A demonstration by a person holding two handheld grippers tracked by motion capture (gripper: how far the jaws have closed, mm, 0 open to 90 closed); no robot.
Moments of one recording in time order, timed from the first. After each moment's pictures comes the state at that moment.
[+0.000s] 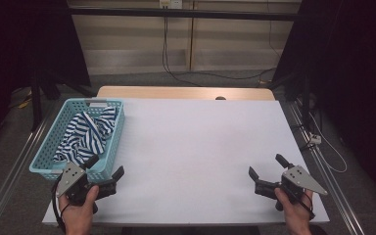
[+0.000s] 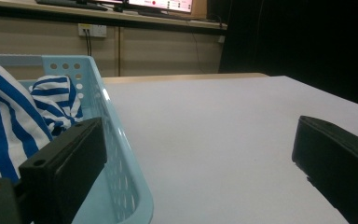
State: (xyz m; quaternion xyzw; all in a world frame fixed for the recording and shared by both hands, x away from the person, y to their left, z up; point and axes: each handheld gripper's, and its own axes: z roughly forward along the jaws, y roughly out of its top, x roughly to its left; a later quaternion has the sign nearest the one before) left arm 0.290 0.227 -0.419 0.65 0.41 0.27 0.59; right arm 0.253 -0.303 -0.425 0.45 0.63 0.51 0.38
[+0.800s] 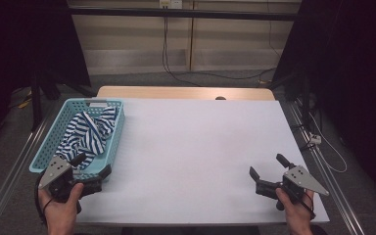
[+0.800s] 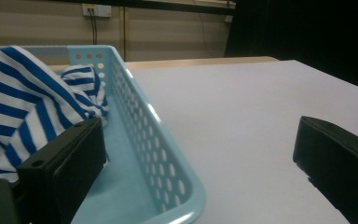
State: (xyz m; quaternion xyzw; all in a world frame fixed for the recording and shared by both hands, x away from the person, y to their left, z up) left arm 0.296 0.261 -0.394 0.67 0.43 0.26 0.55; right arm 0.253 -0.305 -0.424 0.44 0.63 0.52 0.38
